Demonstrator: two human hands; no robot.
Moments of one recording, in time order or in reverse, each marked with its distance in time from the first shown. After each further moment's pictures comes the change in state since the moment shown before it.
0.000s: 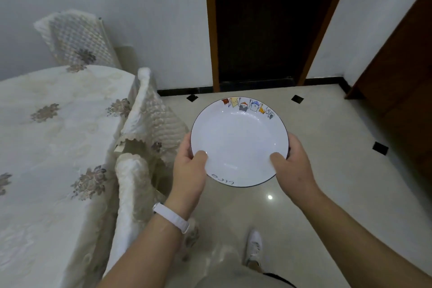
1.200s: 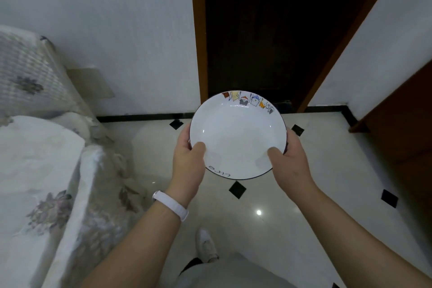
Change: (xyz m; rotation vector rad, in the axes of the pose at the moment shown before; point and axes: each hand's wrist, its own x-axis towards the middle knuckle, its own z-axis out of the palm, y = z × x) left_hand 0.463 0.013 0.134 -0.022 -0.032 -0.024; right_hand 0.450 -0.073 0.070 -0.052 0.030 0.035
